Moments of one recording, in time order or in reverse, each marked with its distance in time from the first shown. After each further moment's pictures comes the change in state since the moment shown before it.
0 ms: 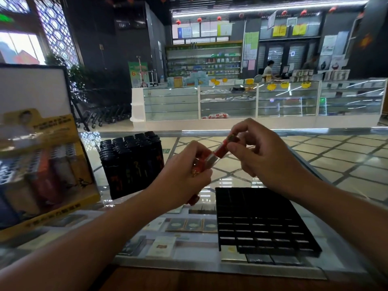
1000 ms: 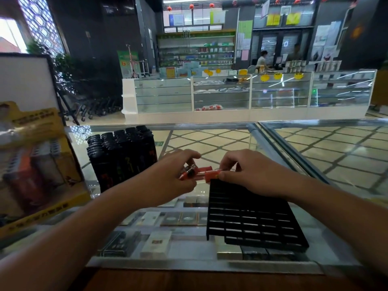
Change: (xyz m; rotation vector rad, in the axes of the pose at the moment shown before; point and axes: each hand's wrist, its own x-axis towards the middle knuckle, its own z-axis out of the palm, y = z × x) left_hand 0.007 -0.015 -0.019 0.372 -0.265 -0.050; right_hand 0.000 0.029 0.004 -0.574 -0.363 0.243
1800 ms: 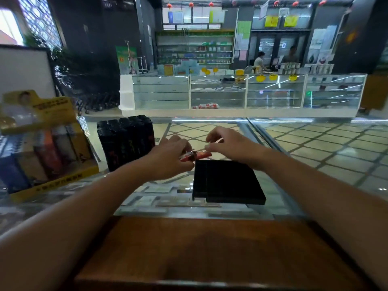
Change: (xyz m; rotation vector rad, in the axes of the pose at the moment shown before) left_hand 0.000 0.012 0.013 0.244 0.012 -0.094; right_hand -0.002 -0.015 -0.009 0.251 0.023 0.097
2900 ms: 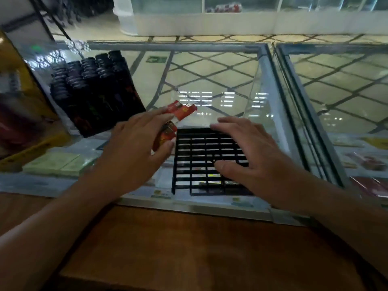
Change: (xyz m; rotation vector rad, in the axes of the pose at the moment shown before) left_hand -0.044 0.002 0.009 0.001 0.085 -0.152; right_hand -0.072 0.018 -0.001 -0.095 -0.154 -0.098
